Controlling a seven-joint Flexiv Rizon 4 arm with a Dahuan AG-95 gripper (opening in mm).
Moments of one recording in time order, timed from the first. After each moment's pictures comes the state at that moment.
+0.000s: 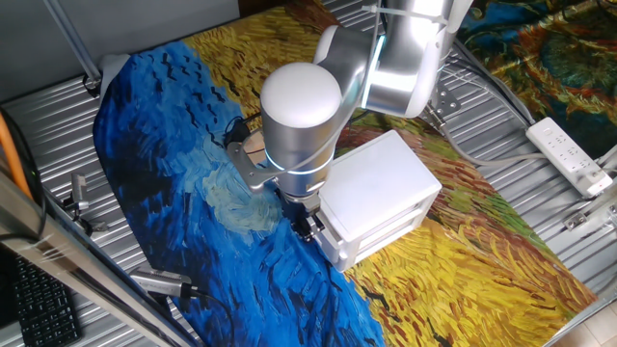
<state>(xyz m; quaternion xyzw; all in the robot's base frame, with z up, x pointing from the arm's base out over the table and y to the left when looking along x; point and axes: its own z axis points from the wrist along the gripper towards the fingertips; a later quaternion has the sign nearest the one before) 0.488 0.269 0.154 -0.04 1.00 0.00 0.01</state>
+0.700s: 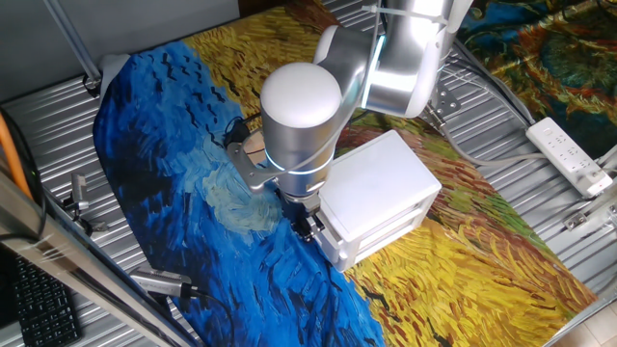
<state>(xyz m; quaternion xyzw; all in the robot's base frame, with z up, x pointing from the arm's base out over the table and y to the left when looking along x) 0.487 0.268 0.153 -0.04 1.00 0.00 0.00</state>
